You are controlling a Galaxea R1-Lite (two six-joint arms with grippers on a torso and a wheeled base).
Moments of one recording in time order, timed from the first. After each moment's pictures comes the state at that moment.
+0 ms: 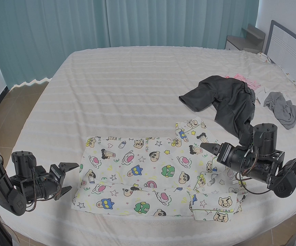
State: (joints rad) left arm 0.00 1.93 -0.19 -1.18 -0.39 -1.07; right arm 0.45 1.83 -0.52 -0.93 -0.01 0.71
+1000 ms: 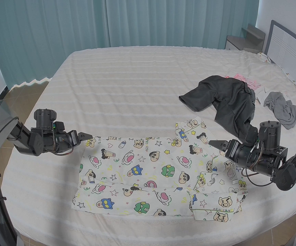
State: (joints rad) left arm 0.03 2.17 -1.09 -0.46 -0.40 -0.35; right arm 0.33 1.86 -0.53 -0.93 0.11 0.69
